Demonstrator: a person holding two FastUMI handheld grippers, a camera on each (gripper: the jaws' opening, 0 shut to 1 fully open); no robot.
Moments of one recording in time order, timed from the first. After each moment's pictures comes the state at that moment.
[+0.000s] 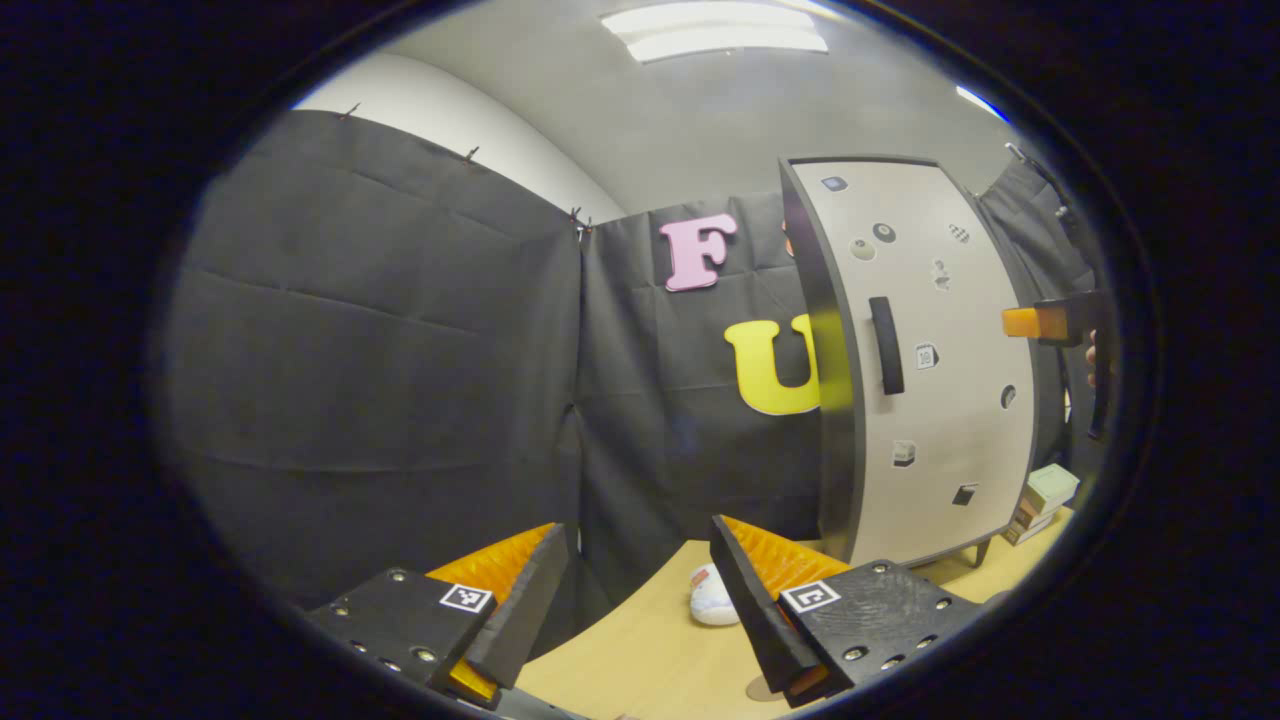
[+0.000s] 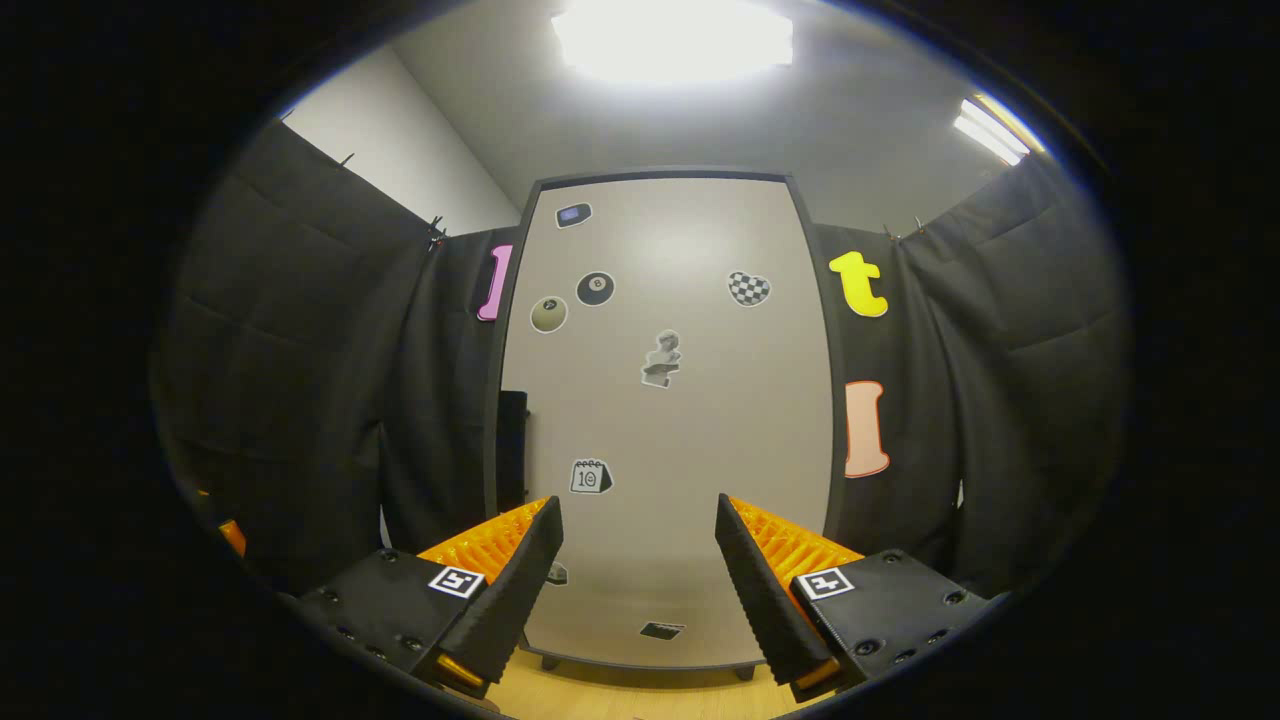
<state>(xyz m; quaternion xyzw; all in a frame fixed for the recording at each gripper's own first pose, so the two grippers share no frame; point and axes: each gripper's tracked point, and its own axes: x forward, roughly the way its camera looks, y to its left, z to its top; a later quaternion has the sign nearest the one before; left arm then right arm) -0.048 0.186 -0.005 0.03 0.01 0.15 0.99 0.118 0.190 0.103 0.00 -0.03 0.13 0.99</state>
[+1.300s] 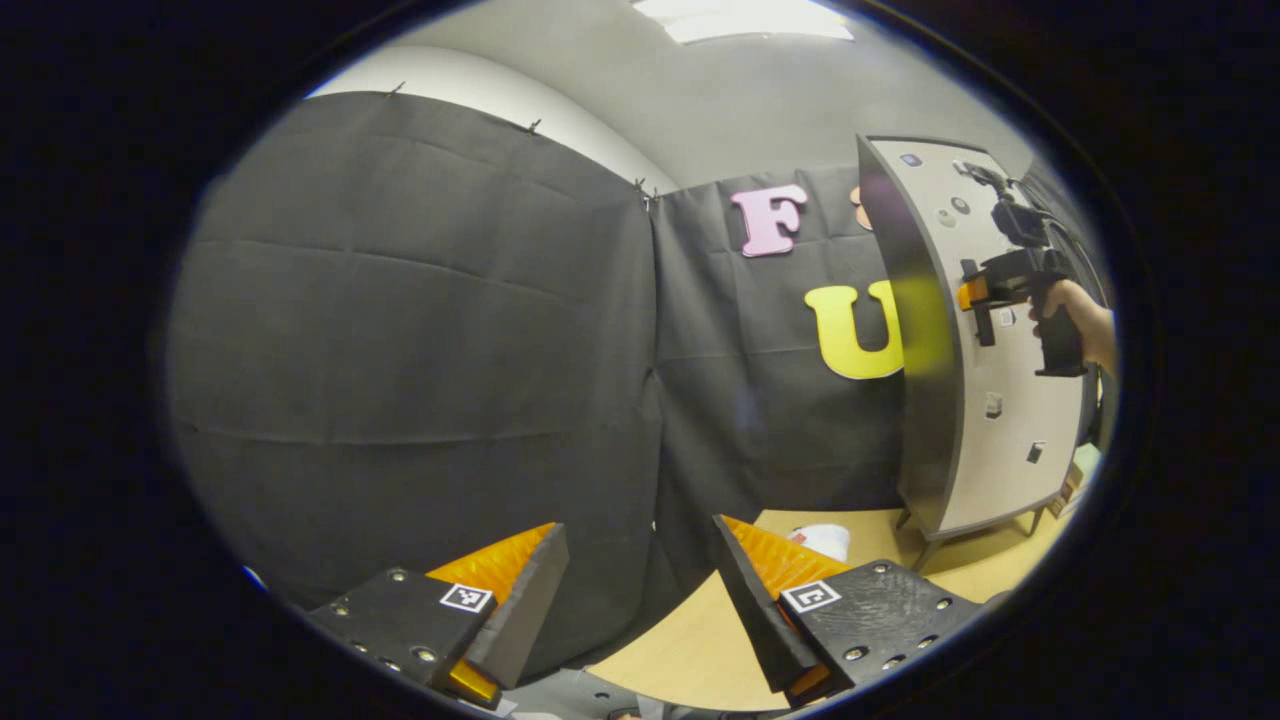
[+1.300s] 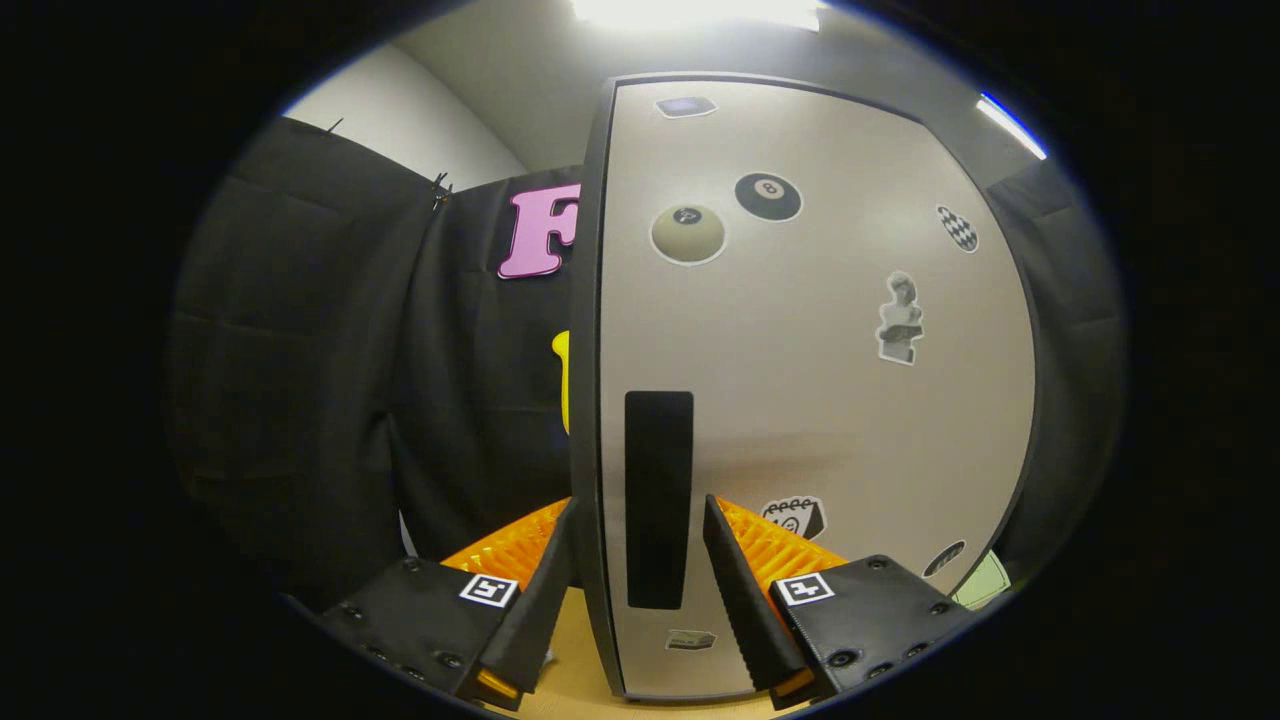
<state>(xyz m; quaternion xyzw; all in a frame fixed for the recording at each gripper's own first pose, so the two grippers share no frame) -0.088 0.307 -0.056 0.02 0.05 0.22 0.97 0.234 0.348 0.090 0.01 0.05 0.13 0.99</state>
